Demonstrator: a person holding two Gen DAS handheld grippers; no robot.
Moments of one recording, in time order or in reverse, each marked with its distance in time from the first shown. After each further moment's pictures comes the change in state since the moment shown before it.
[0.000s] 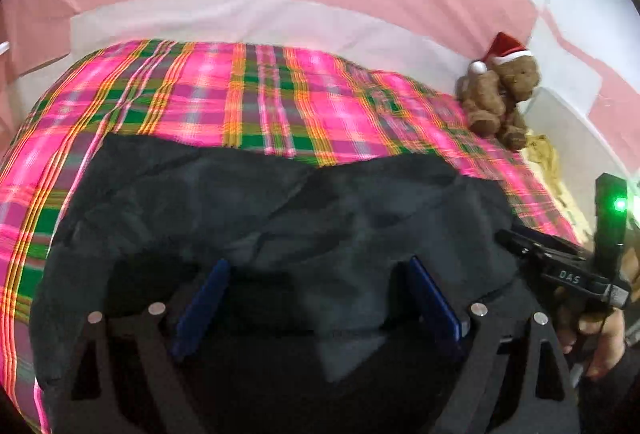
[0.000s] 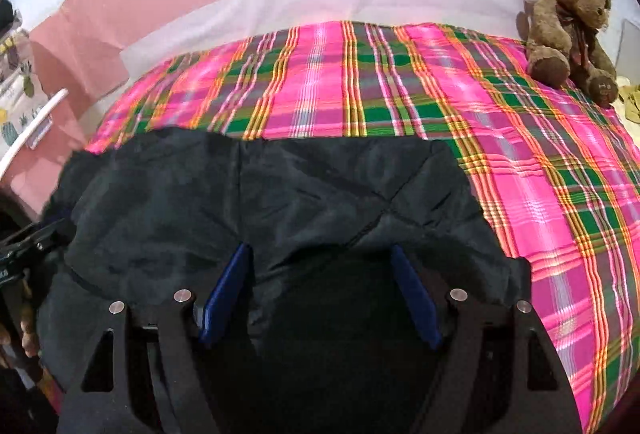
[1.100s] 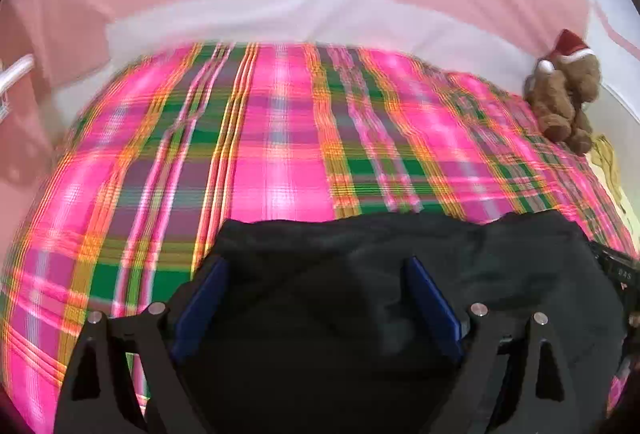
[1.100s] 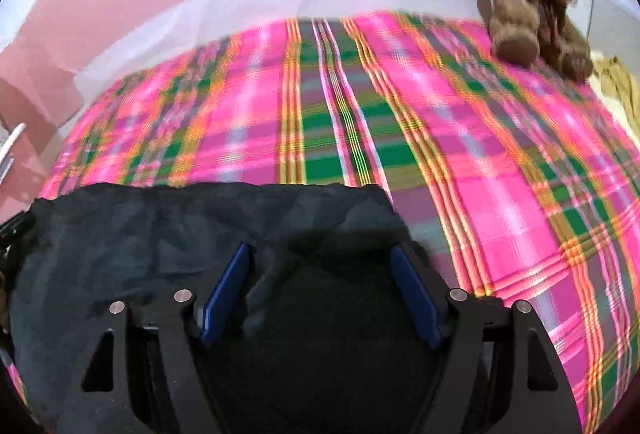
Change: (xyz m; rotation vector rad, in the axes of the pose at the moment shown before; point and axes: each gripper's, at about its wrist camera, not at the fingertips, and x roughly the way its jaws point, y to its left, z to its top) left arm 0.050 0.091 0.037 -0.022 0.041 0.212; right arm 0.048 -0.049 0.022 0.104 0.054 -0.114
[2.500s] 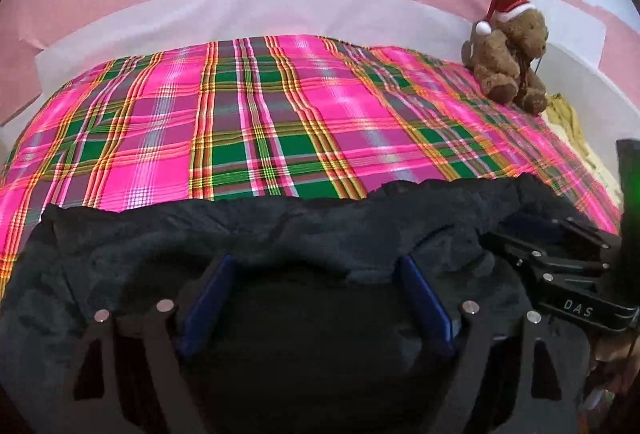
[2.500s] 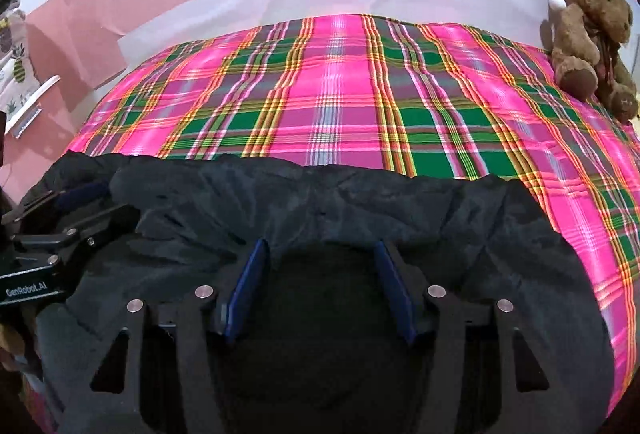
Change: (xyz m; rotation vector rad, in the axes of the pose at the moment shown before) left arm 0.028 -0.110 -0.020 0.177 -0.020 -0.126; right arm 0.016 0.082 -0.020 -0.153 -0.049 0.085
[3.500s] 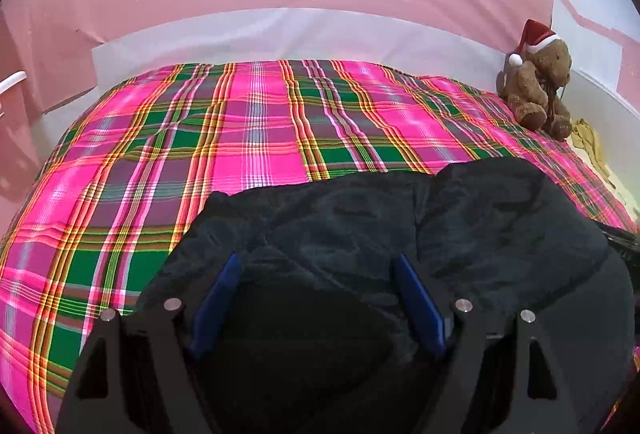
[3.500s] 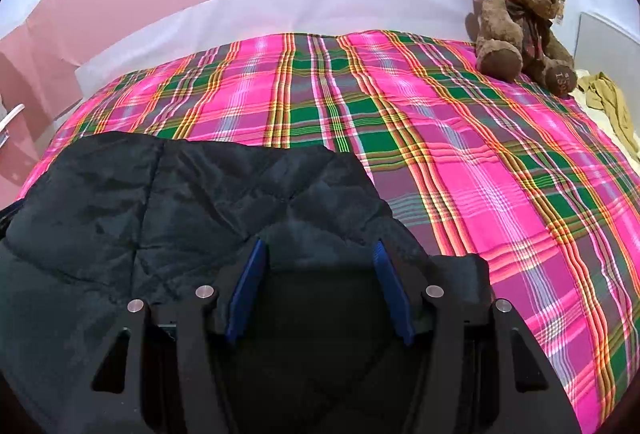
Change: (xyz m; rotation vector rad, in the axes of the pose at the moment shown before) left arm -0.053 0.088 -0.039 -0.063 -0.117 0.088; right arm -0.042 -0.075 -0.040 0.091 -0.089 -0.146
